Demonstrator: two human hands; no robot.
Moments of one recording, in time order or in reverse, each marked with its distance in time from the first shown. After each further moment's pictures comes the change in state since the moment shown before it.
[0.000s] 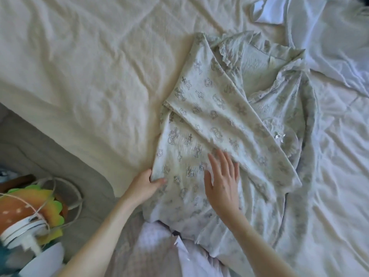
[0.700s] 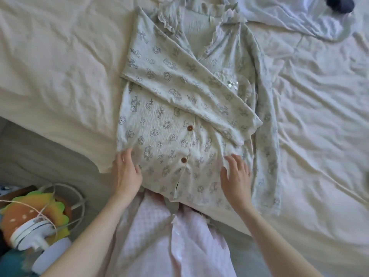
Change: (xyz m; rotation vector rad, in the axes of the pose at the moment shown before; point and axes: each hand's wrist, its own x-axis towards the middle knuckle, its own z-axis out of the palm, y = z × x) left_hand -0.070 -0.023 0.077 0.501 0.495 0.292; right_hand -0.138 0.104 -0.028 0.060 0.016 0.347
